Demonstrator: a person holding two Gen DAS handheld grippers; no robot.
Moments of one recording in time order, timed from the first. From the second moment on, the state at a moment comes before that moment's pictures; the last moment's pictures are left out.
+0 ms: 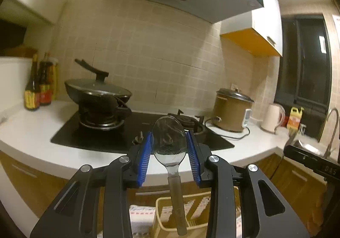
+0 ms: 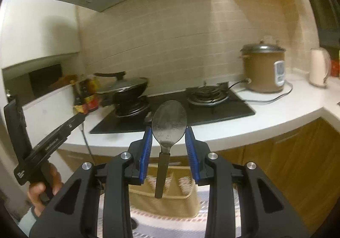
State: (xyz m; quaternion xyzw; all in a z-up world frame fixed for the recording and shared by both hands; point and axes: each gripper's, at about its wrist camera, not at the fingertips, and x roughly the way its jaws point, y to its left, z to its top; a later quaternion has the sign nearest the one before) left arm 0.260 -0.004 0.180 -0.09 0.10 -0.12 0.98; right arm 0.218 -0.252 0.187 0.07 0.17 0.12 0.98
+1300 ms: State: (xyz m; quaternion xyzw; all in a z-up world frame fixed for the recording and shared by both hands) left arm 0.231 0.045 0.109 -0.12 0.20 -0.12 0.96; right arm 0.208 -0.242 0.105 0.06 0.29 0.11 0.95
